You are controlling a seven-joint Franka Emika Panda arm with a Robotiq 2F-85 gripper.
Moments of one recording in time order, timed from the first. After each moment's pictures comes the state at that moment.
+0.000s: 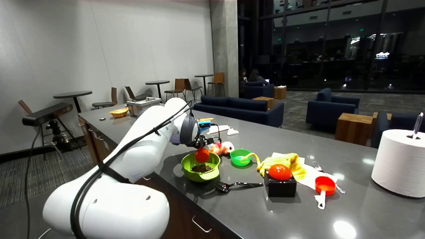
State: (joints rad) arm 0.55 1.11 0.25 -1.05 -0.88 0.28 -0.53
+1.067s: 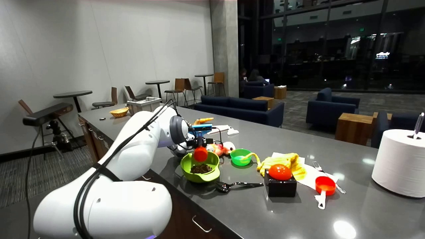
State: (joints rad) arm 0.77 1.19 -0.12 -1.03 -0.91 0.28 -0.92
